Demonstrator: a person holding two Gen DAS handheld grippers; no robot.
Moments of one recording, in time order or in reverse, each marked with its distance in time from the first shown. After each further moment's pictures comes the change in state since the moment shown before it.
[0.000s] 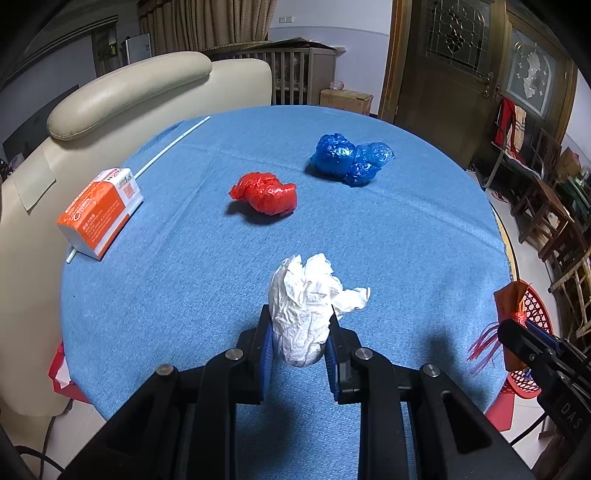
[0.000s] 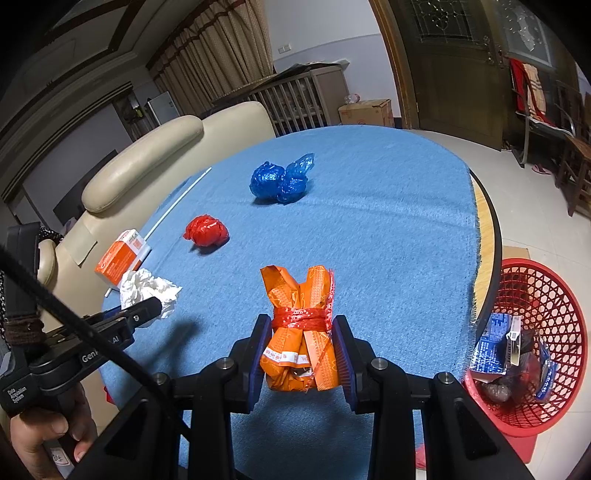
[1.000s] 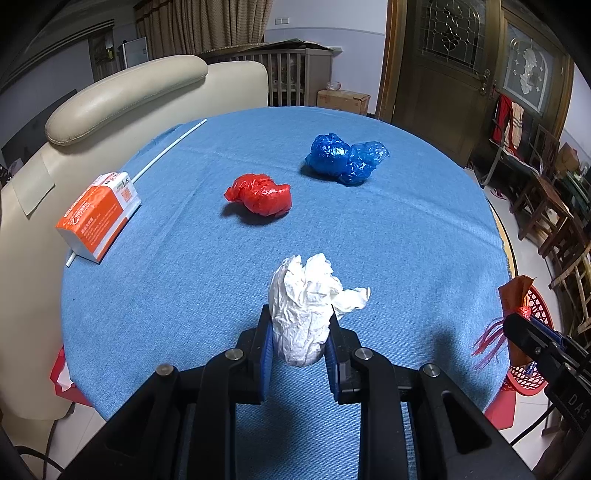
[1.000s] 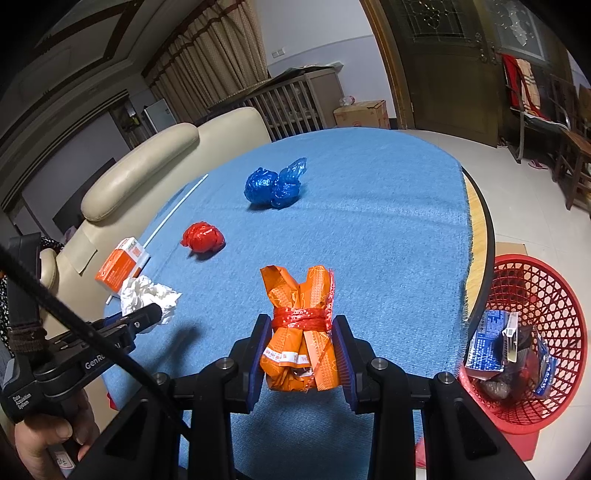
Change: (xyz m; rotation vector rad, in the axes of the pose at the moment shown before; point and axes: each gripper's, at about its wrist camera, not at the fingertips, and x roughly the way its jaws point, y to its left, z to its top) left arm -0.001 -0.004 -0.001 0.014 -0.003 0.001; right arm -0.007 -0.007 -0.001 0.030 -0.015 0.000
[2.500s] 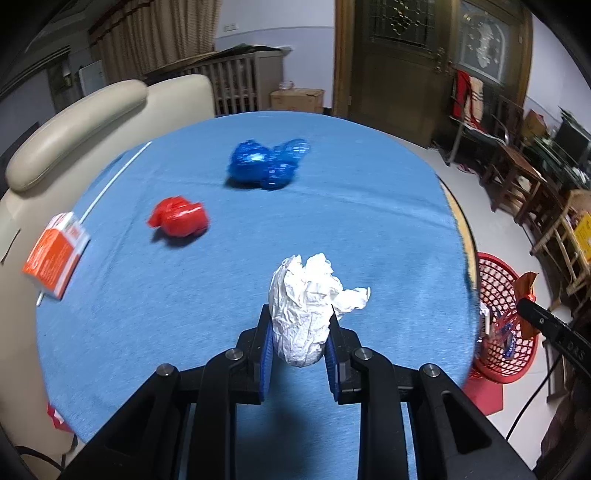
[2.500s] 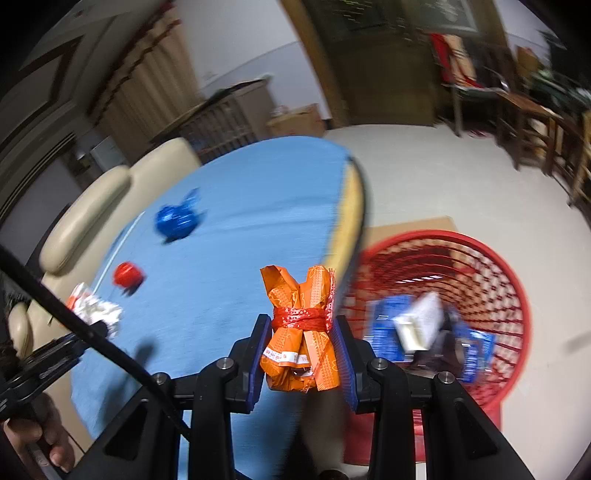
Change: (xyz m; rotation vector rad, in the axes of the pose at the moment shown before) left arm -0.001 -0.082 0.004 0.158 -0.003 -0.092; right arm -0.035 -0.134 -0.013 0.218 -0.044 -0.155
